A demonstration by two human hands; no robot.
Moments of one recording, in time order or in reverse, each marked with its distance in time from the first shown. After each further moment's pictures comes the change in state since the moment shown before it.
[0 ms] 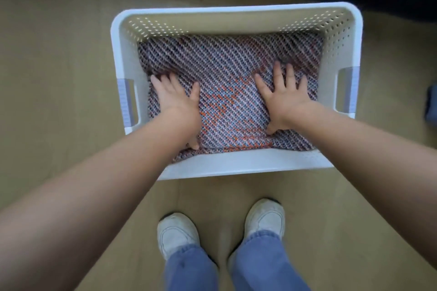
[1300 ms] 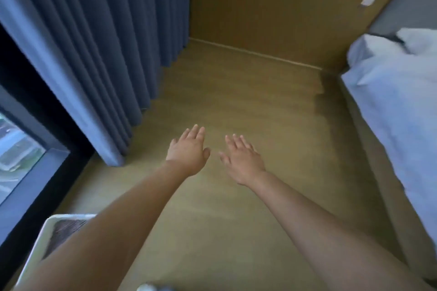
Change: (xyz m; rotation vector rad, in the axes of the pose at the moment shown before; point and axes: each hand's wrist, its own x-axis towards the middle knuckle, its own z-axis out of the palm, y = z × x) left_hand -0.851 0.202 -0.071 0.412 0.746 1.293; right_hand -0.941 -0.041 0.095 1.220 0.585 1.274
